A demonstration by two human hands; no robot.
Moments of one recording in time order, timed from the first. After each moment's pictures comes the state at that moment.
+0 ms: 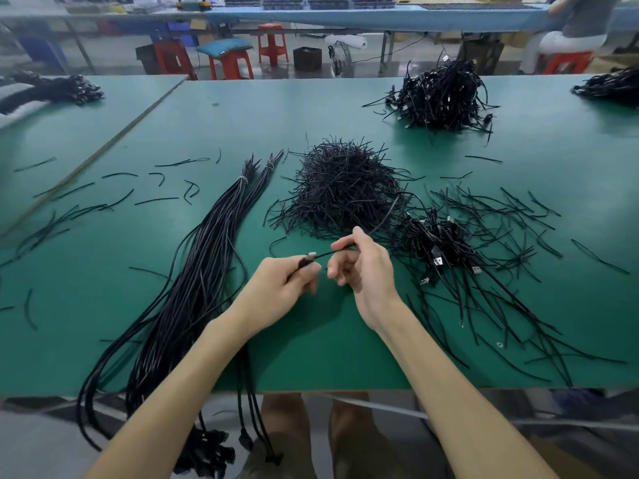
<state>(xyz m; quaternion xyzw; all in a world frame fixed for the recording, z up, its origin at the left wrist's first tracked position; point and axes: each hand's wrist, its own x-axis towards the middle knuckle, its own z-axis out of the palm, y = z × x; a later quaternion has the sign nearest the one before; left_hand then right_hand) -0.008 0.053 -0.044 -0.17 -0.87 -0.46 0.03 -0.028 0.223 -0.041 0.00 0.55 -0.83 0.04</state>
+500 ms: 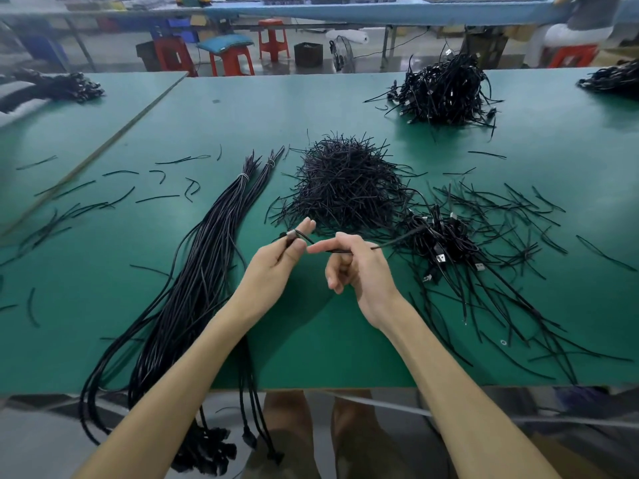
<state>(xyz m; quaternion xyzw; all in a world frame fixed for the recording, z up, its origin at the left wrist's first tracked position) -0.019 0.051 -0.039 -0.12 -0.82 -0.56 0.02 -0.028 0.226 -0.041 -0.10 0.61 -0.78 0.10</state>
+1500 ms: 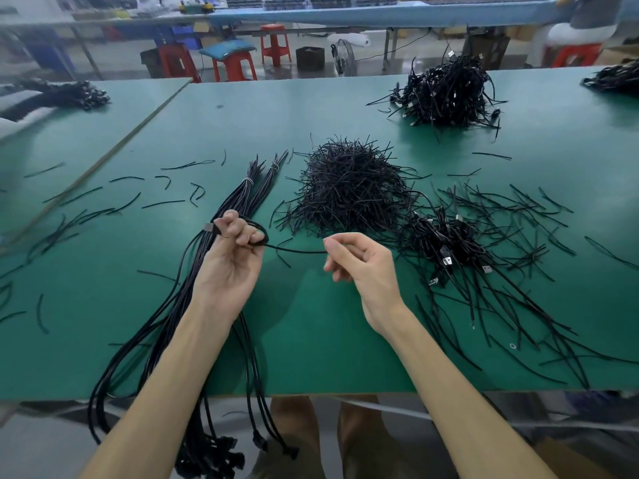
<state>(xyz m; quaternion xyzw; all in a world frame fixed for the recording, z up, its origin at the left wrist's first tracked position) -0.036 0.014 -0.030 -0.01 -0.23 -0.97 0.02 -0.030 0.222 -0.051 -0.07 0.61 -0.79 0.00</state>
